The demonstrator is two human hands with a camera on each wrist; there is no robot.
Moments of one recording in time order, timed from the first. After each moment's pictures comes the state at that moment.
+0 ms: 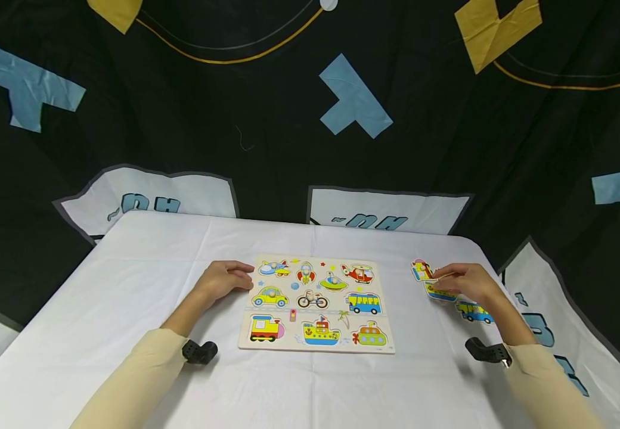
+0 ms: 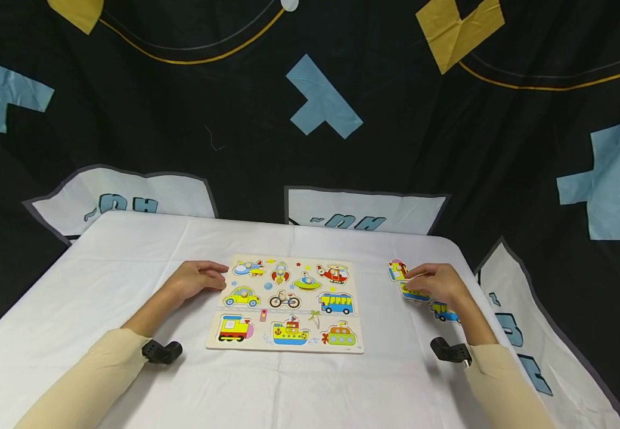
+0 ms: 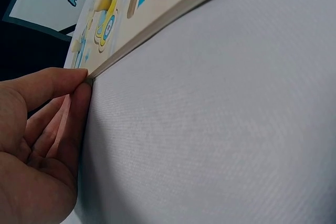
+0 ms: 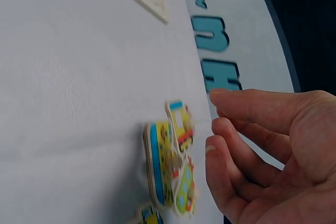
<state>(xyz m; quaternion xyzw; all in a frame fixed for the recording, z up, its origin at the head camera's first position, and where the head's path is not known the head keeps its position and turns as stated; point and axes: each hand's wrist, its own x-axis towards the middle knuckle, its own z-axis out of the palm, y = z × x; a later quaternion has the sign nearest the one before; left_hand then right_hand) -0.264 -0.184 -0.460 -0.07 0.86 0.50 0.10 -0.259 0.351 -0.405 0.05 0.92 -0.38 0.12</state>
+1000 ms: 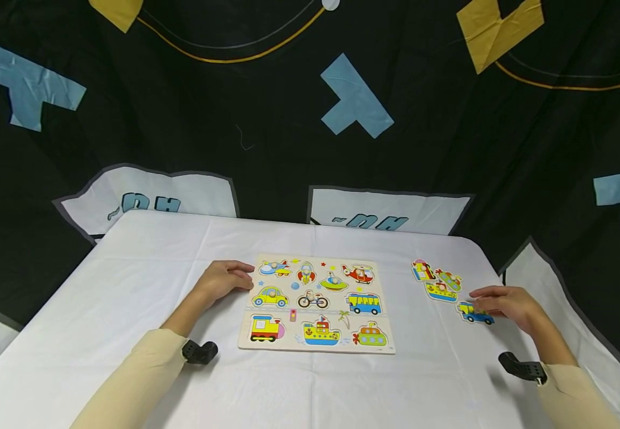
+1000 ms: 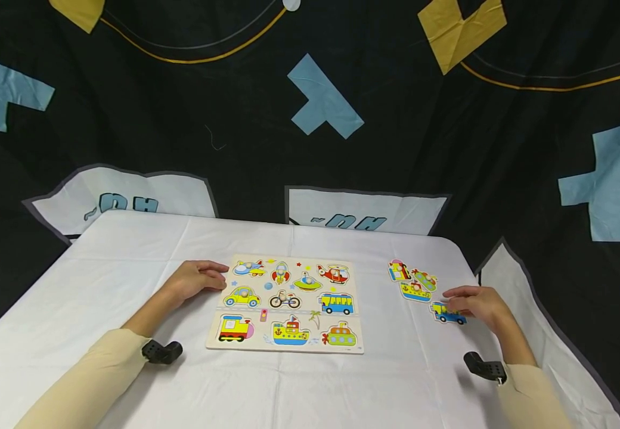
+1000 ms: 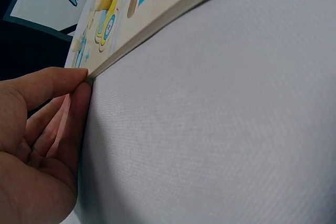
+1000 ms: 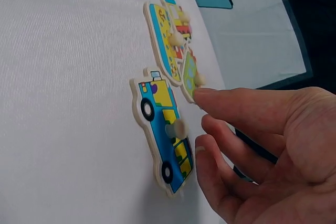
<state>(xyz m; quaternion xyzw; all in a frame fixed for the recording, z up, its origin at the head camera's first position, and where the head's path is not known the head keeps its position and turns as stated) -0.264 -0.185 -0.462 -0.07 0.85 0.51 0.10 -0.234 0.431 -0.419 0.09 0.91 -0.37 0.15</state>
